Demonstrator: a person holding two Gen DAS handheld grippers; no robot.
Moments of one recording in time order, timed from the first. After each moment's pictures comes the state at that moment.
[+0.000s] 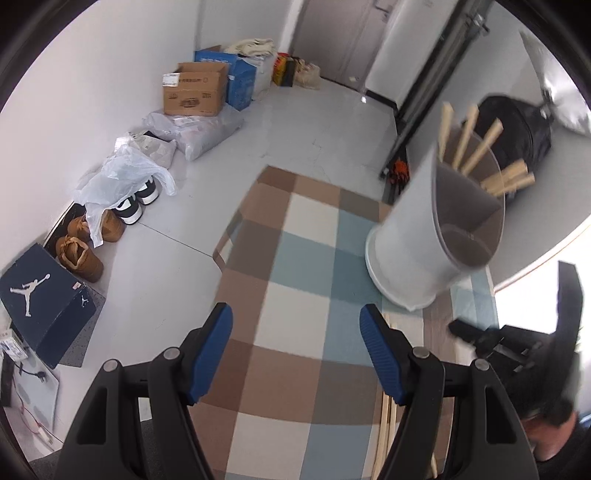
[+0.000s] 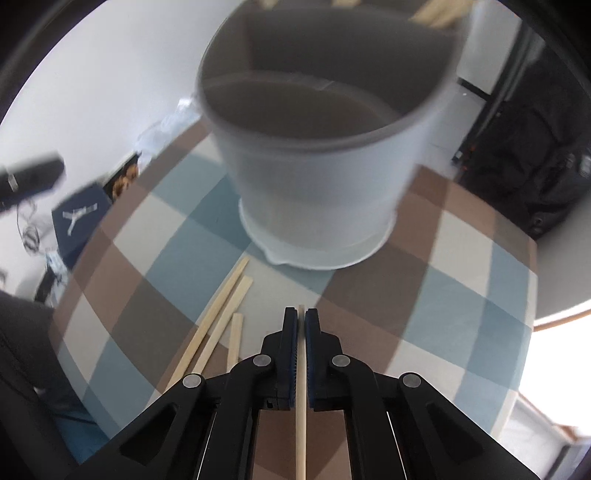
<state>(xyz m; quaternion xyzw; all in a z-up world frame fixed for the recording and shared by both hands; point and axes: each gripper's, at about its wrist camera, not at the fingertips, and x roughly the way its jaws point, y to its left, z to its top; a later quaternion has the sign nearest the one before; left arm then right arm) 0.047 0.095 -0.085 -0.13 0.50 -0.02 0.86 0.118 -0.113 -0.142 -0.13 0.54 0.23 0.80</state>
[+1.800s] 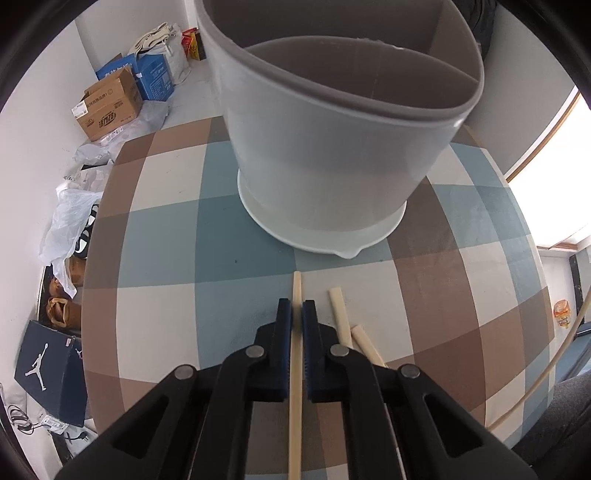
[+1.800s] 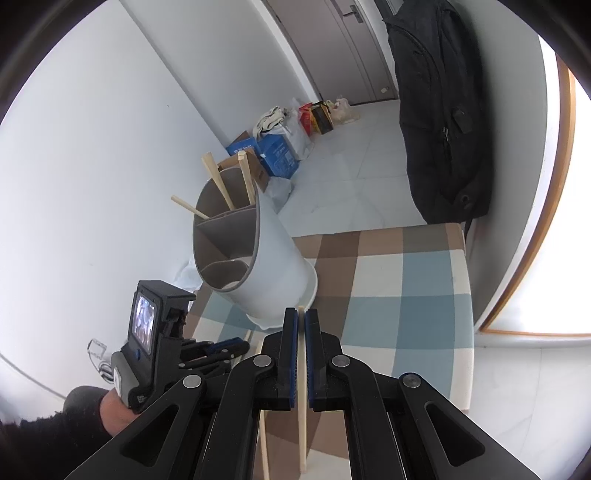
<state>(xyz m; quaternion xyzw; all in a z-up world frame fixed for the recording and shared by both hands) 0.068 0.007 -0.140 0.03 0.56 -0.09 0.82 0.105 -0.229 -0.064 0.11 0.45 0.23 0.85</state>
